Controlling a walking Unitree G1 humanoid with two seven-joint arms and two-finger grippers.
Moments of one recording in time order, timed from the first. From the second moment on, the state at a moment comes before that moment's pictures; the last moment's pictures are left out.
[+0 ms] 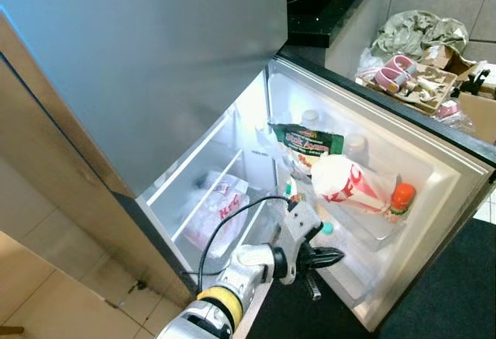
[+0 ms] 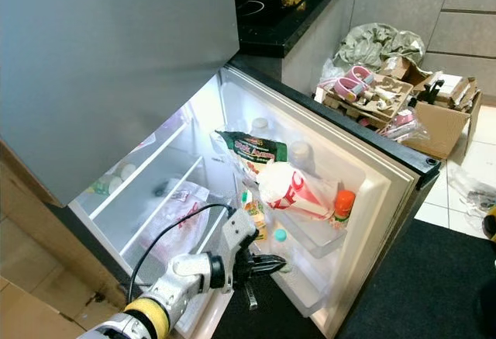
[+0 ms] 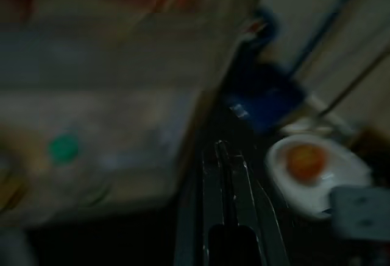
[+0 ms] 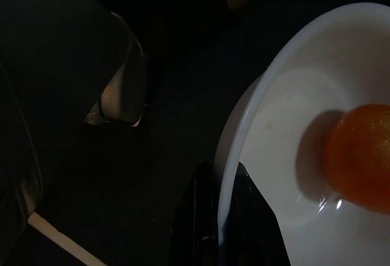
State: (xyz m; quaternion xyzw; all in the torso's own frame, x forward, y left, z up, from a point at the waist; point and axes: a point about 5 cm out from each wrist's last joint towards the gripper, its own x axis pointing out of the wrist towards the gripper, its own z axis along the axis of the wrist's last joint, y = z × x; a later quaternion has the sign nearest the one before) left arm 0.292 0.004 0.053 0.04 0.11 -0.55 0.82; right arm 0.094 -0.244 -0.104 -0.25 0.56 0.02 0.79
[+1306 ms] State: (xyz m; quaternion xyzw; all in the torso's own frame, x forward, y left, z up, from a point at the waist) left arm 0.231 0.135 -0.046 0.08 0.29 -0.24 0.92; right arm 0.203 -0.262 -0.053 -0.42 0.42 0.15 0.79
